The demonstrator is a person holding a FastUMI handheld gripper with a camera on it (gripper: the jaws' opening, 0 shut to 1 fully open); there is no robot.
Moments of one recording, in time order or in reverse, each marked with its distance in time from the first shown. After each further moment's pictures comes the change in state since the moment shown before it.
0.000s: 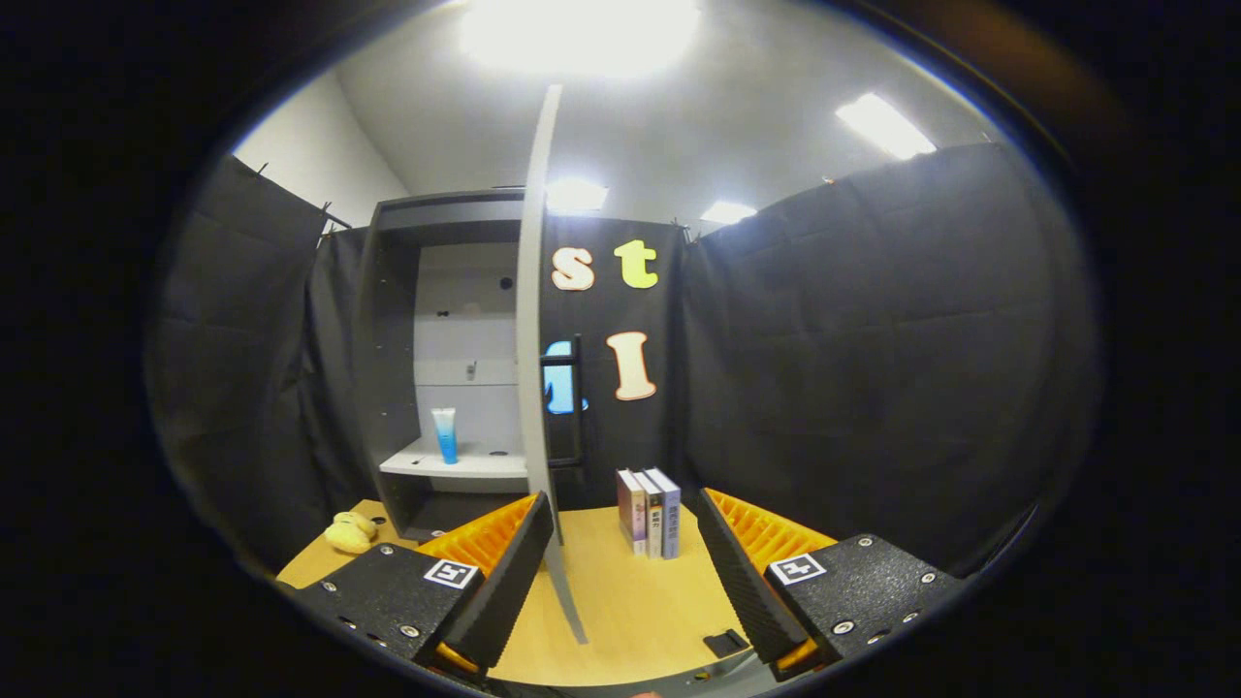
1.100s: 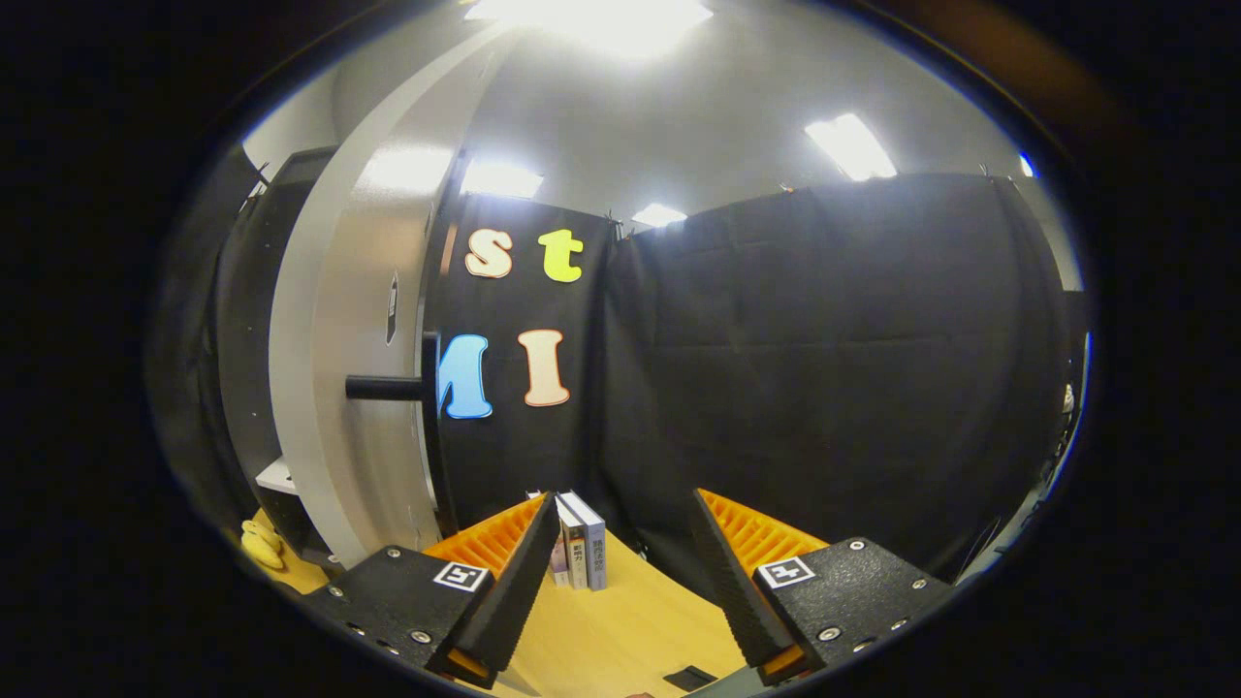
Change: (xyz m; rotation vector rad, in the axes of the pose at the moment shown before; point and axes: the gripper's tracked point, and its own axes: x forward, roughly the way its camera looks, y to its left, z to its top) arm 0.122 -0.006 0.007 -0.014 0.029 -0.233
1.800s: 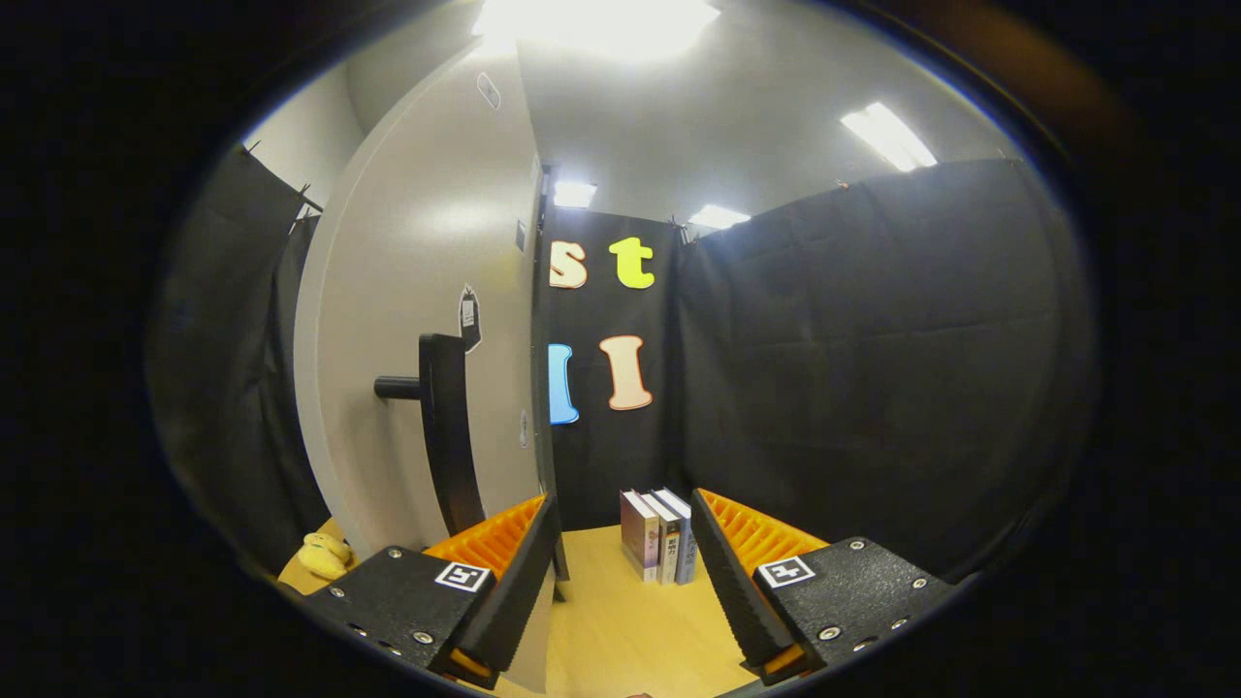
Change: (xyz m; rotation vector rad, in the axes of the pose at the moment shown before) arm -0.048 0.102 -0.001 0.007 -0.027 0.227
